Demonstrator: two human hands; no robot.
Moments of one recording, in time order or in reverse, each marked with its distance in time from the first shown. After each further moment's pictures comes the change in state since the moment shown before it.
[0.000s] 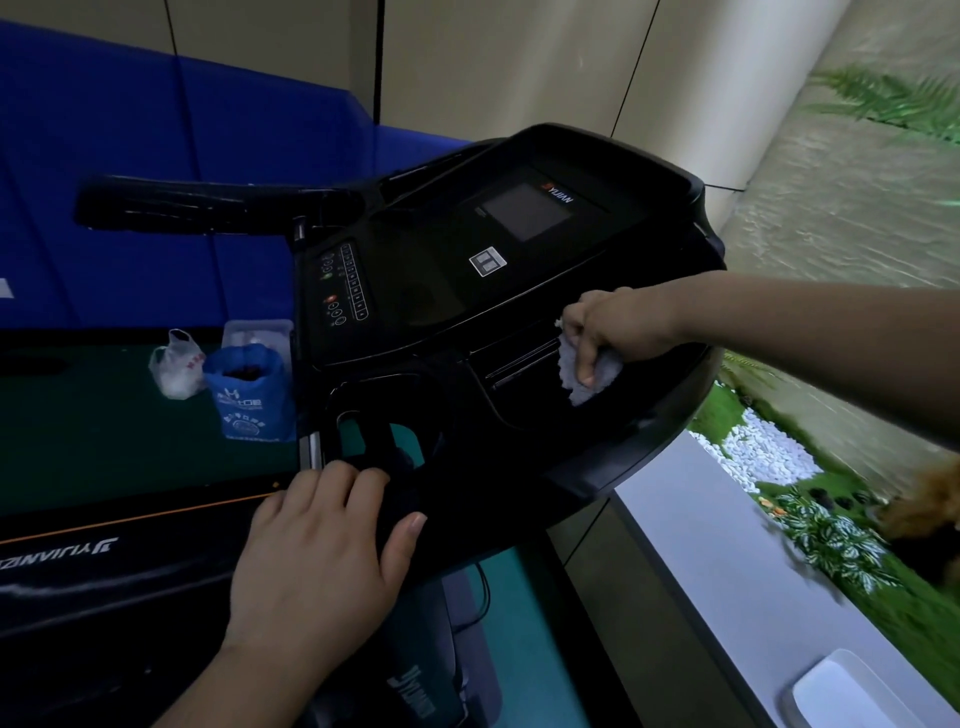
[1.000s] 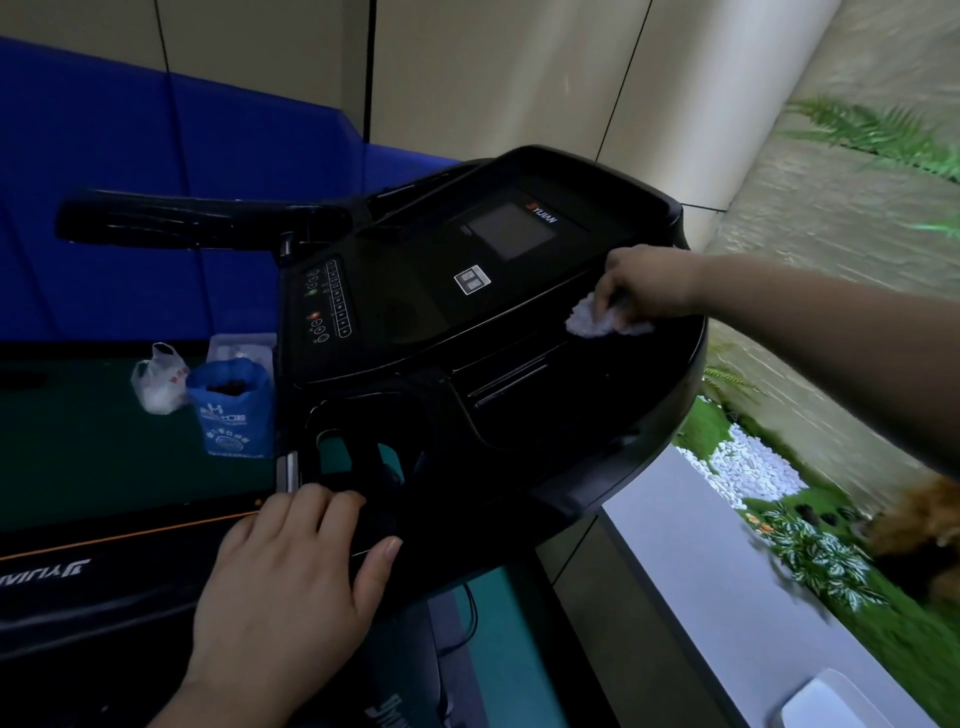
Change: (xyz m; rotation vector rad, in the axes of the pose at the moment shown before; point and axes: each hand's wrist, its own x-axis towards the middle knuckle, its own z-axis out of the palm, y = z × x) left_hand 0.001 -0.001 0.000 -0.023 -0.016 -0.006; right_hand -0.029 0.053 -0.018 0.155 0.236 0.329
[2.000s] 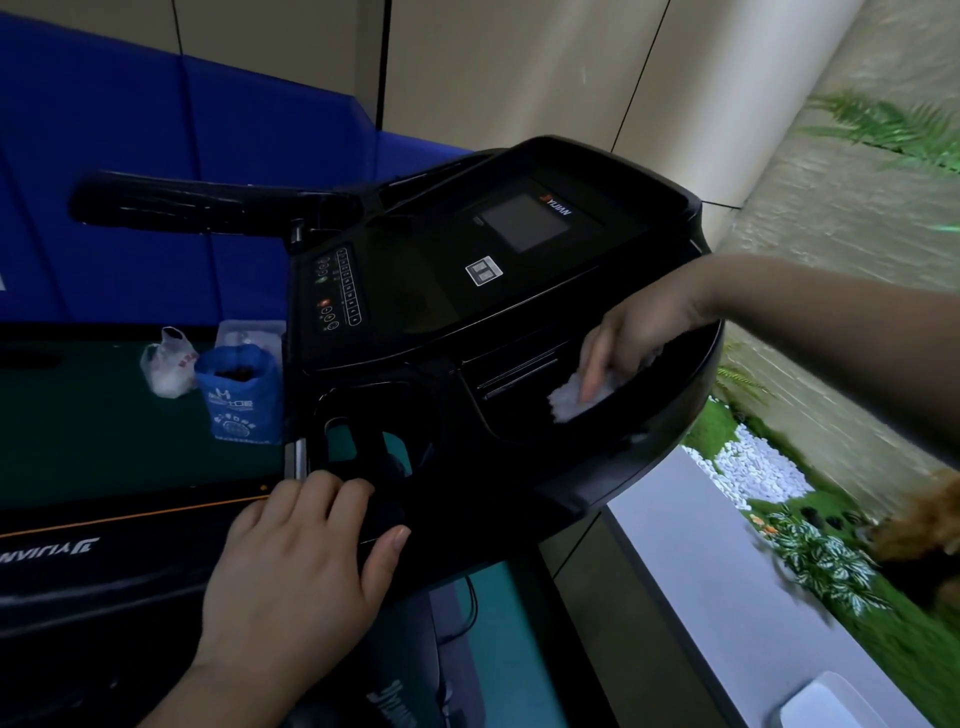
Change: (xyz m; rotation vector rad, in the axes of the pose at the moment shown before) left_hand 0.000 0.002 -0.001 0.017 0.006 -0.012; right_hand -0.017 -0.055 -0.003 0.487 -0.658 -0.066
